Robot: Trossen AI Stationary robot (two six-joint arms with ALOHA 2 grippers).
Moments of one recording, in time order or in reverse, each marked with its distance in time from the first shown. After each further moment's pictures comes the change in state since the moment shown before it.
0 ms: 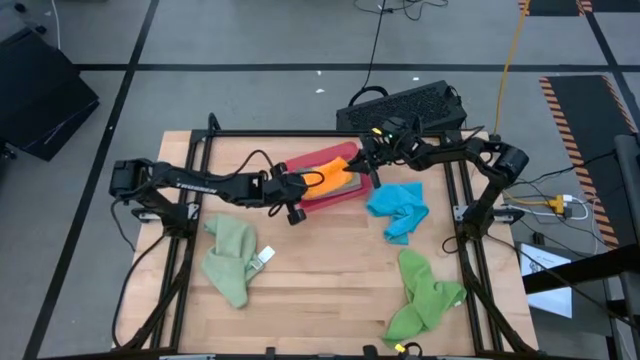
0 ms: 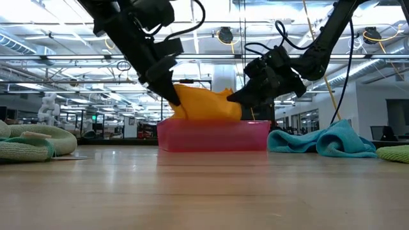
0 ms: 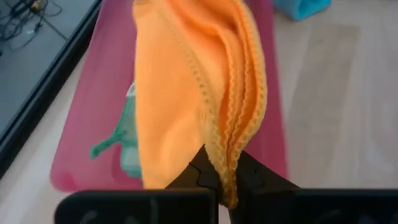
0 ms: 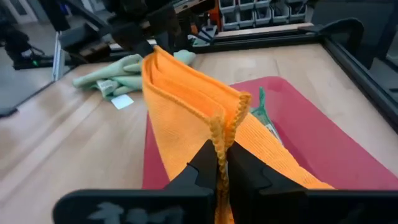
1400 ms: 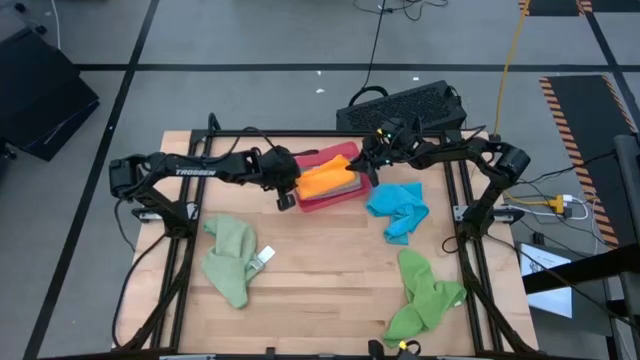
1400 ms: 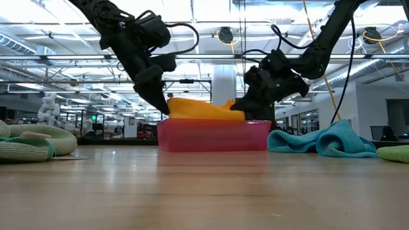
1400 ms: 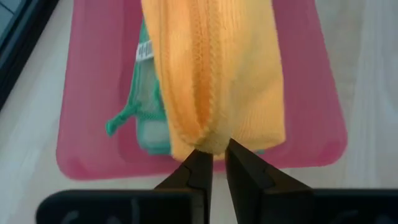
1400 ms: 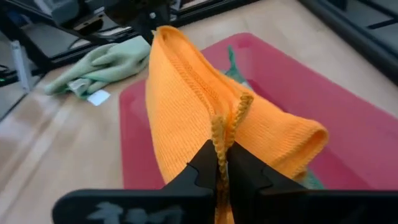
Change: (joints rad) left arm 0.237 -0.015 0.000 -0.104 0.330 0.176; right arm -0.007 -0.009 0.009 -0.145 0.126 0.089
